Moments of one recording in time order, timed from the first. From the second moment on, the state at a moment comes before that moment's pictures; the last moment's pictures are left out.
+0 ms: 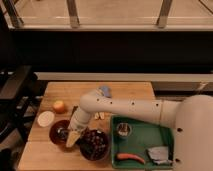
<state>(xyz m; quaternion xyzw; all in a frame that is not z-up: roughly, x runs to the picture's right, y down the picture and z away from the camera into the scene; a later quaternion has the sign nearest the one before) -0.174 0.236 0.738 -0.45 -0.26 0.08 0.85</state>
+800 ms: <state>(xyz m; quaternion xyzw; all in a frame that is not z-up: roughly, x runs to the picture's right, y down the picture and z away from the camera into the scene) -0.183 0.242 0.732 -0.44 -0.26 0.05 0.86</state>
